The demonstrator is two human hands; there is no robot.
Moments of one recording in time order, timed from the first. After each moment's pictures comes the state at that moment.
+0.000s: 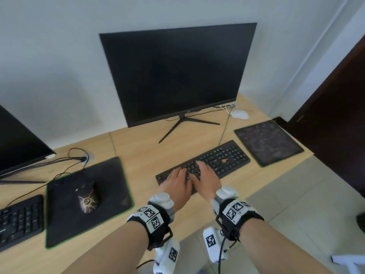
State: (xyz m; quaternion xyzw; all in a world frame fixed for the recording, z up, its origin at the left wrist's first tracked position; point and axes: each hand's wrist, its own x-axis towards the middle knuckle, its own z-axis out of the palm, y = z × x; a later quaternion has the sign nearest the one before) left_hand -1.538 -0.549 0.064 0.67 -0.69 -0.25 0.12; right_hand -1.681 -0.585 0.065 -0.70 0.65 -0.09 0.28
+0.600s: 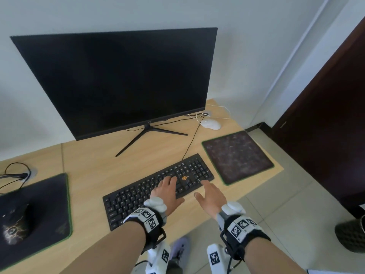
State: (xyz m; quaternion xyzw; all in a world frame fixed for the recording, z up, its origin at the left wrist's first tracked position) left_hand -1.570 -0.534 0.004 0.74 -0.62 -0.26 -0.05; right_hand -1.752 -0.575 0.013 -0.70 0.61 0.05 0.37
